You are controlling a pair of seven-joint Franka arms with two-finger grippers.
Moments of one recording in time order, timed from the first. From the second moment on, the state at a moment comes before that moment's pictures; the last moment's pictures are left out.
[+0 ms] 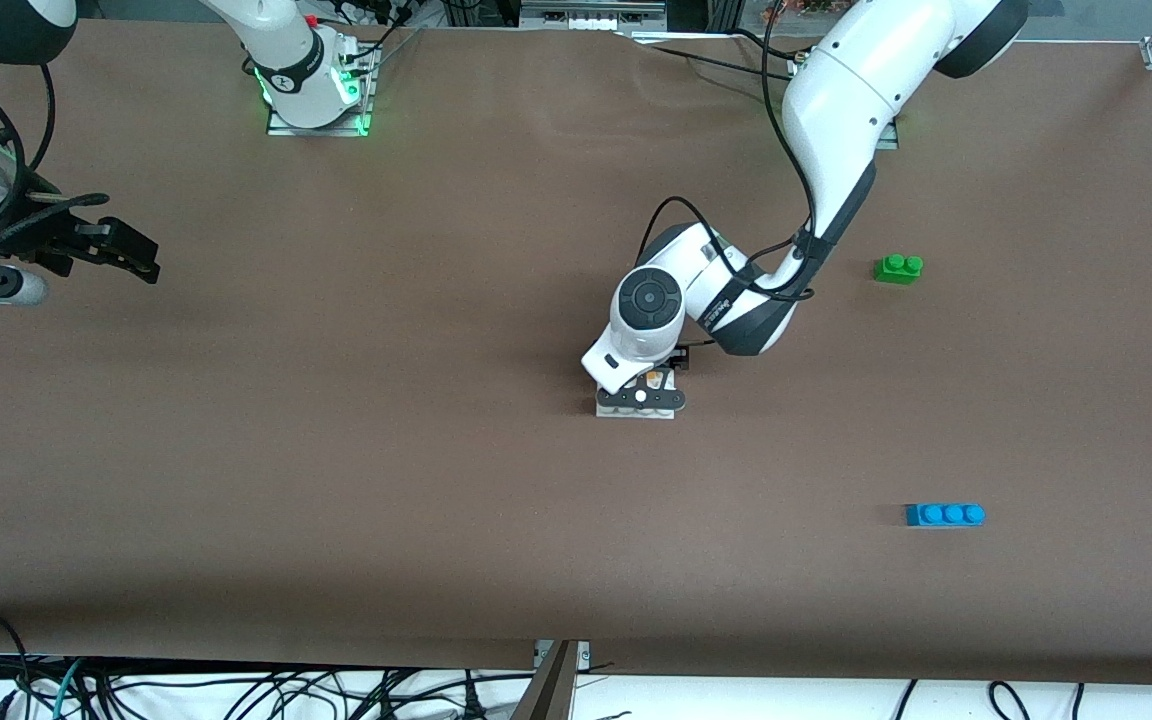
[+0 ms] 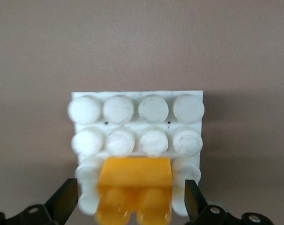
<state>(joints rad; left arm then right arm) -0.38 0.79 -0.34 -1.44 0.22 2.08 -0.74 0.13 0.07 -0.05 -1.58 -0.04 1.63 0.14</state>
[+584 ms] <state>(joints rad) -0.28 0.50 -0.33 -1.36 0.12 1.71 -0.65 0.13 0.07 -0.05 -1.58 -0.04 1.63 0.14</state>
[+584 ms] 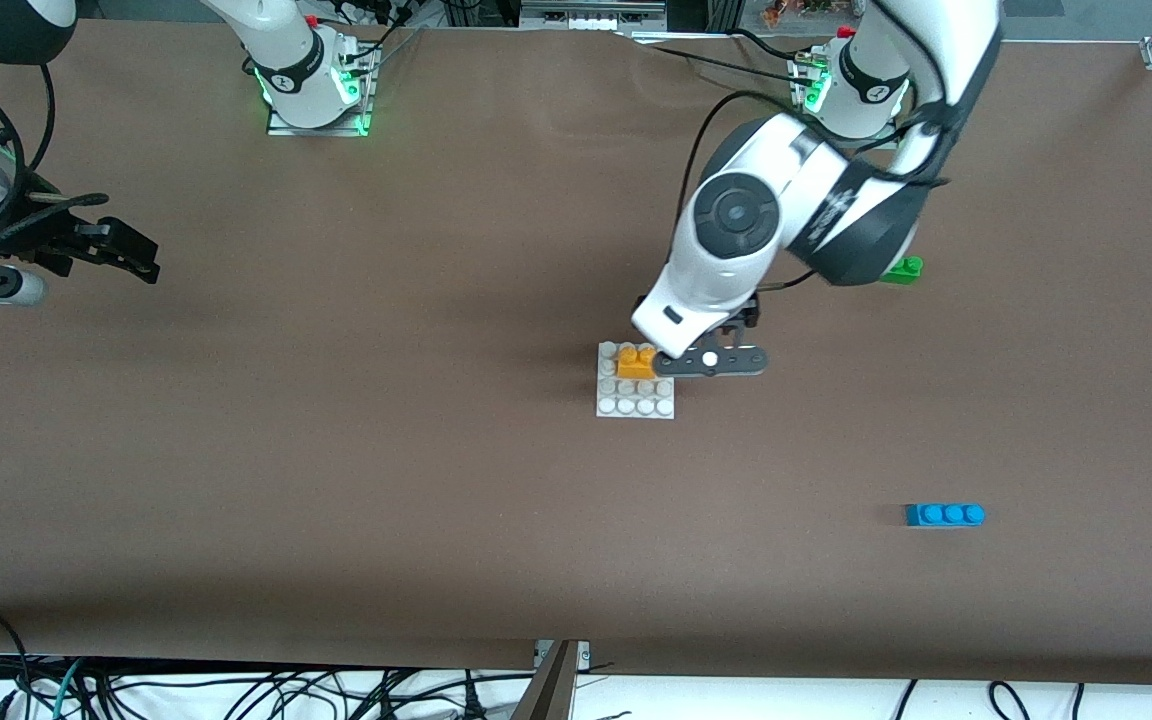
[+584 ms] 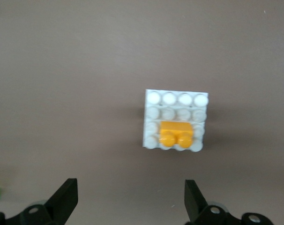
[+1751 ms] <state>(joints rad) -0.04 0.05 -0.10 -1.68 0.06 1.74 -0.09 0.13 0.07 -0.05 -1.58 -0.04 1.63 0.14</state>
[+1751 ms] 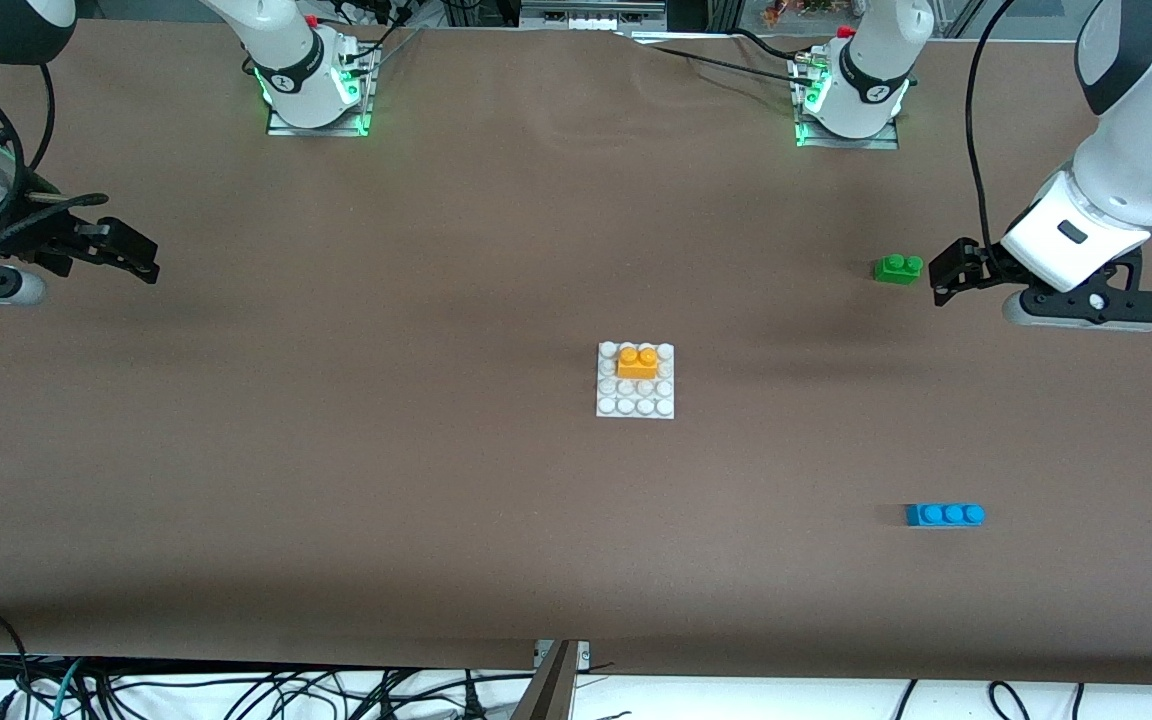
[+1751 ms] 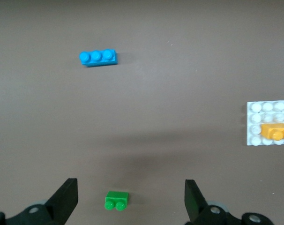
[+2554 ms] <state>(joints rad) -0.05 0.02 -0.08 -1.71 0.03 1.71 -0.09 0.13 0.07 -0.05 -1.58 -0.04 1.63 0.14</state>
